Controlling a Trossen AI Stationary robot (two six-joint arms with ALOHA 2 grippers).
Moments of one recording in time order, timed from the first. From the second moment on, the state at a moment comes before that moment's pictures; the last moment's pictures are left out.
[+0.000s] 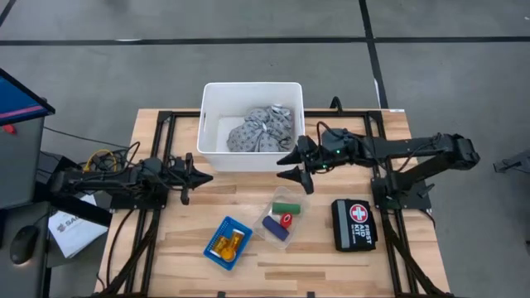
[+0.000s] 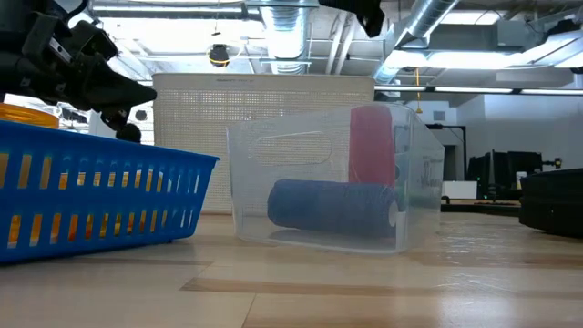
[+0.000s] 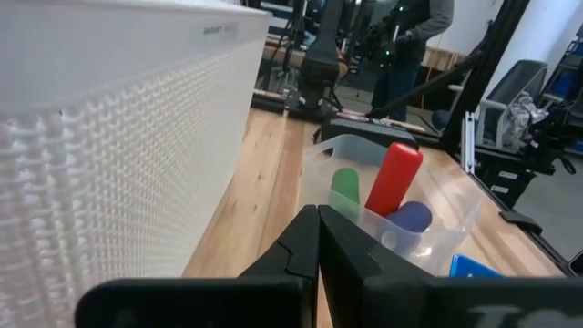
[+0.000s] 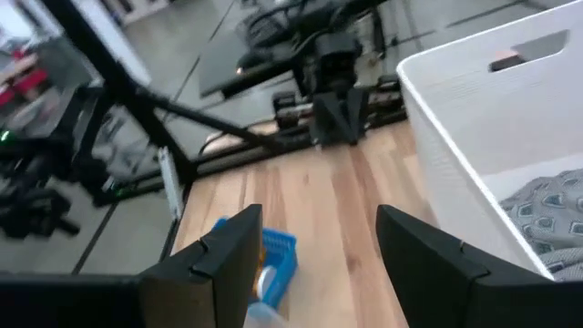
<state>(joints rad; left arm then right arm) 0.06 0.20 0.01 0.10 -0.01 -0.20 0.02 1.29 1.09 -0.10 -0.08 0.33</state>
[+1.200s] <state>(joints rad) 0.06 0.26 0.01 0.11 -0.01 -0.20 -0.03 0.25 0.04 0.15 -0.16 0.29</state>
